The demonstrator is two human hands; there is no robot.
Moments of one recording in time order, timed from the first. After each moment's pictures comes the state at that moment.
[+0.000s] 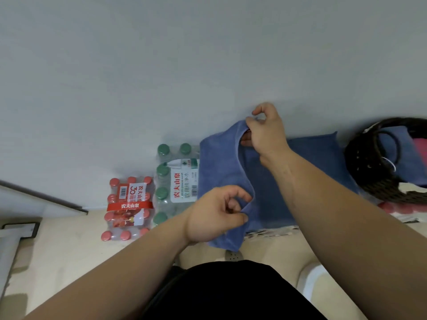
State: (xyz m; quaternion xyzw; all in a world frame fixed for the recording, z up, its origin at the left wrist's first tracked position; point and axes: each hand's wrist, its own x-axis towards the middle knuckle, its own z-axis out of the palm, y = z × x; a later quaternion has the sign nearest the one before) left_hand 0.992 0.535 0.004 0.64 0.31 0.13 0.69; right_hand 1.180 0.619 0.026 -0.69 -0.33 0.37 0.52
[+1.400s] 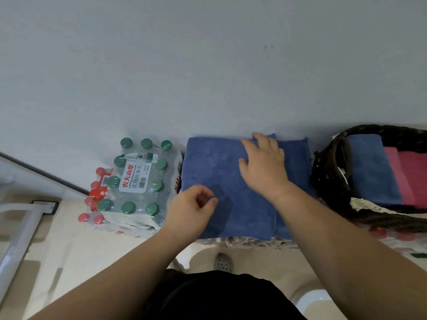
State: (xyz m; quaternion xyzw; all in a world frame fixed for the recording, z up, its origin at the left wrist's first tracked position) left_hand 1.118 0.476 -0.013 0.63 0.64 0.22 0.38; right_hand 1.319 0.538 -0.016 -0.73 -0.67 0.10 0.10
